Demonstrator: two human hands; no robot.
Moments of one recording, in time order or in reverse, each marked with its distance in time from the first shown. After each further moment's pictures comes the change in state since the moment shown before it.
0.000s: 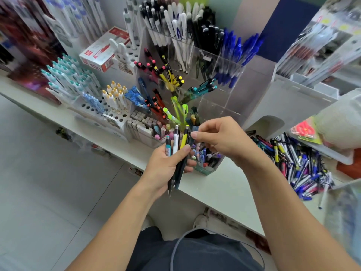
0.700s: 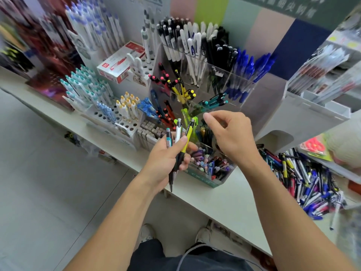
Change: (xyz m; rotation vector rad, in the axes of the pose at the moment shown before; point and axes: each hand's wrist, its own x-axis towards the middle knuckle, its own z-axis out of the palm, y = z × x) left_hand 0.012 0.043 -0.008 -0.066 -0.032 0.034; right_hand 0.027 -0.015 0.005 -0.273 0.400 -0.323
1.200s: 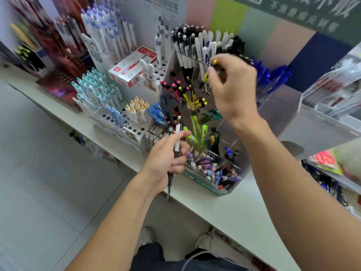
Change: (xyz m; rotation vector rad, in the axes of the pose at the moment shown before) left_hand 0.012 0.022 -0.016 -0.054 0.020 -0.070; right_hand 0.091 -0.055 0.002 -0.067 0.311 -0.330
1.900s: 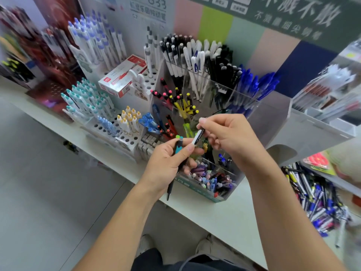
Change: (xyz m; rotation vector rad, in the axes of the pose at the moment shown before) left_hand 0.007 -0.002 0.016 0.184 -0.051 0.193; right_hand -0.059 0.004 -0.034 0.519 -0.469 0.636
